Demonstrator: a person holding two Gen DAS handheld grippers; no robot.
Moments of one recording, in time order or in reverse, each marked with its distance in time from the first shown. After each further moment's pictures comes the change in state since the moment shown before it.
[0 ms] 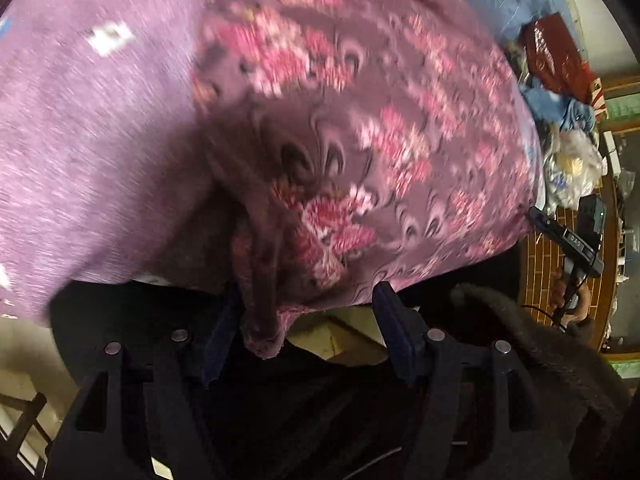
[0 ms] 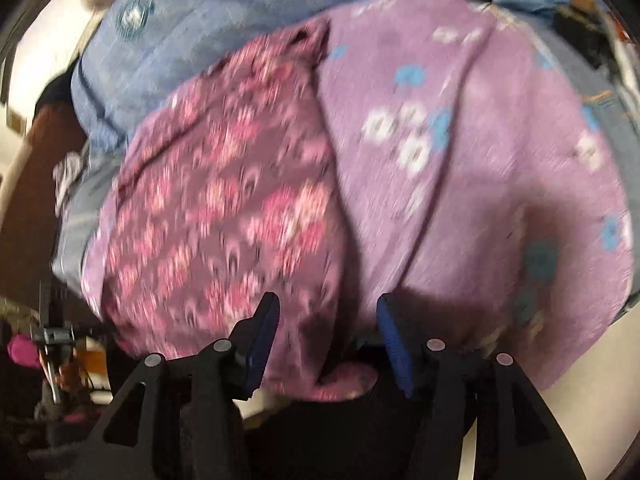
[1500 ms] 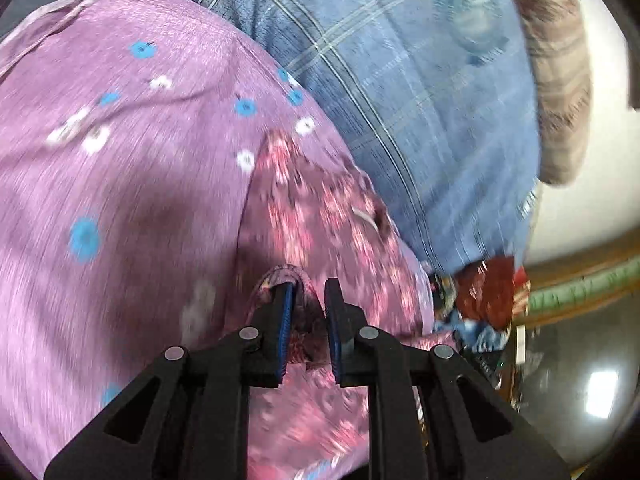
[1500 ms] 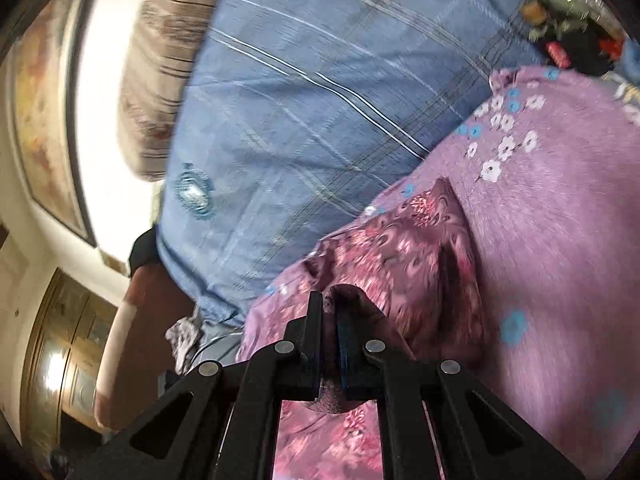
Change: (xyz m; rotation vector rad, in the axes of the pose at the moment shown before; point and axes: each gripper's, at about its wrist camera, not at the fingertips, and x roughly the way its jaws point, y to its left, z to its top) left arm -0.074 0.059 0.240 -0.348 -0.444 -0.355; right arm 0.030 0.009 0.221 0.263 -0.379 0.492
